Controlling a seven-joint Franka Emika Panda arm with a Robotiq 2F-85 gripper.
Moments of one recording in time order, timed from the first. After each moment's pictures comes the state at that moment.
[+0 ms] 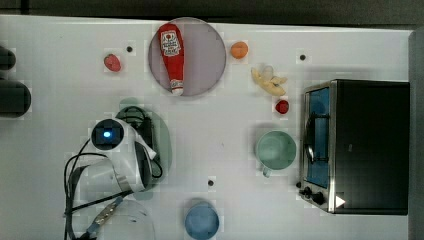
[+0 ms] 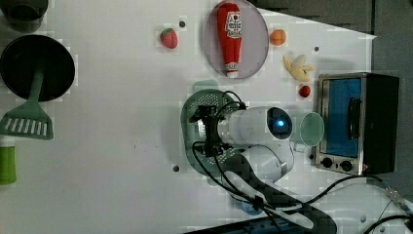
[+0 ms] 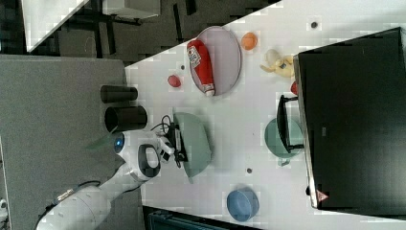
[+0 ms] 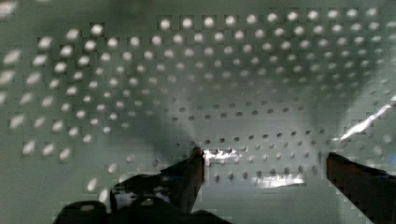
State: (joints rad) arm 0.39 0.54 0.10 -2.23 0.11 1.10 1.05
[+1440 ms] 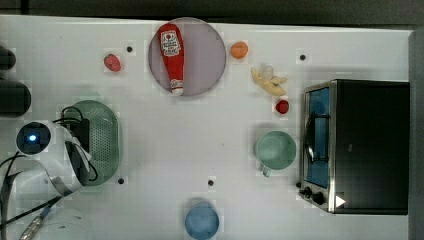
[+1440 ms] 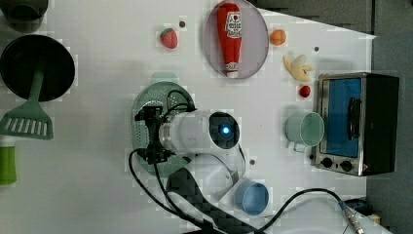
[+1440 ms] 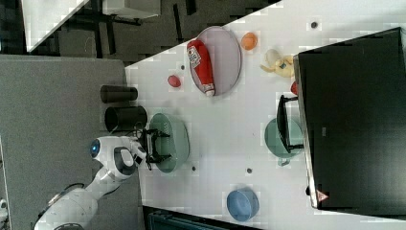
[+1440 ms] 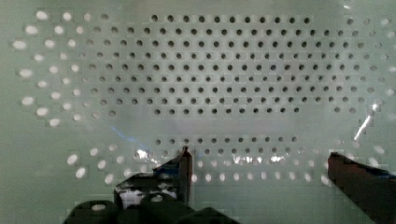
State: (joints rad) arm 0.65 0.67 0.10 -1.93 0.24 1.05 1.24
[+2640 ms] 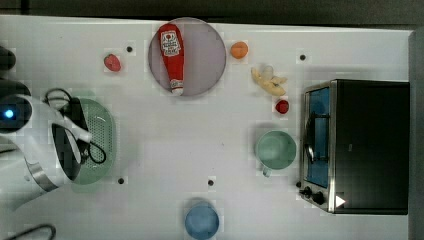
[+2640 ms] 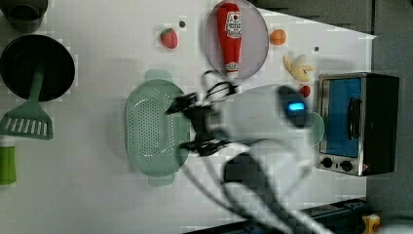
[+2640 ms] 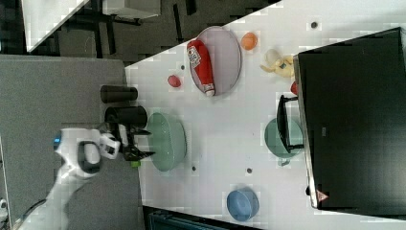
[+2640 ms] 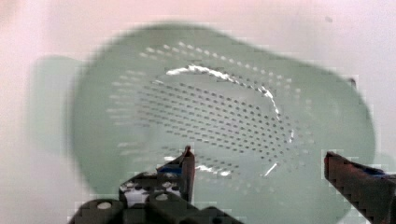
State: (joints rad) arm 0.70 0.38 -0.09 -1.93 0.25 0.68 0.88
